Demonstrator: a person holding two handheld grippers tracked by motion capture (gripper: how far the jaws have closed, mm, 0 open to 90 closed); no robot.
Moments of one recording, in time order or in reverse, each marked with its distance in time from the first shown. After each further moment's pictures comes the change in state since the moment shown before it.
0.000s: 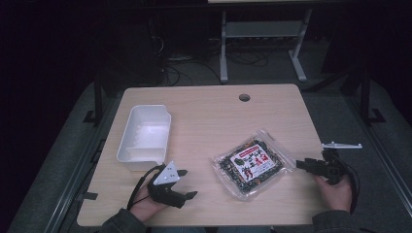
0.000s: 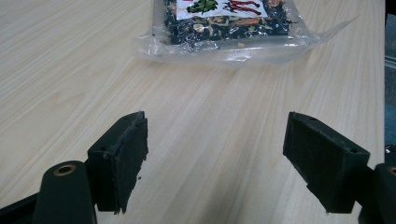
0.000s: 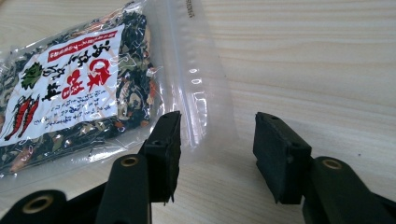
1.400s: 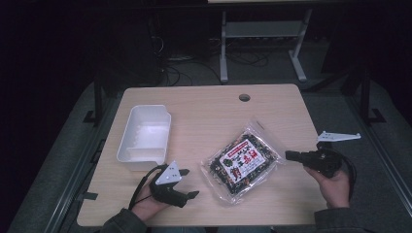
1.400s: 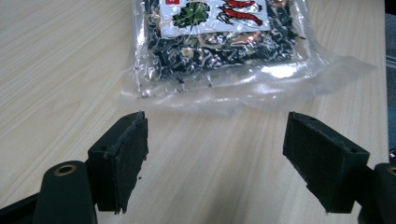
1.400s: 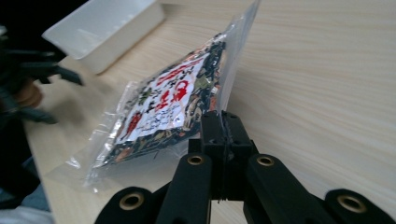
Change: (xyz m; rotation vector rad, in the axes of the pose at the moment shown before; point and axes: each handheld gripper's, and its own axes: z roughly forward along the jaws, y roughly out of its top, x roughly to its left) left arm 0.002 0.003 0.007 -0.010 -0.004 0.009; right arm 0.053 0.035 -0.028 -0.105 0.323 -0.211
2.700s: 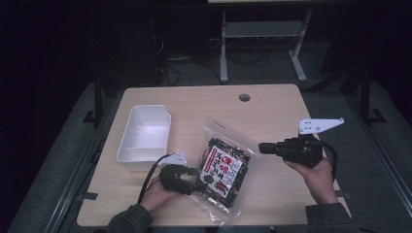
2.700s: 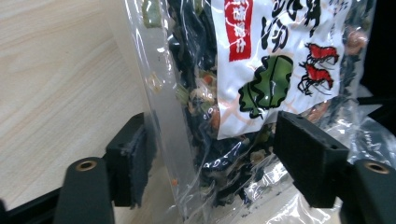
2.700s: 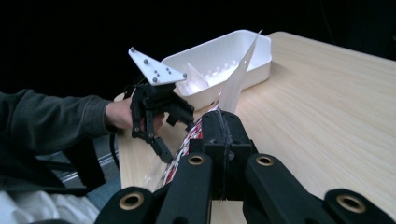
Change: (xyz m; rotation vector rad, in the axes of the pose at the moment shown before) left arm 0.032 0.003 0.034 -0.028 -0.262 -0.259; right arm 0.071 0.059 0.015 -0.102 0.293 -0.274
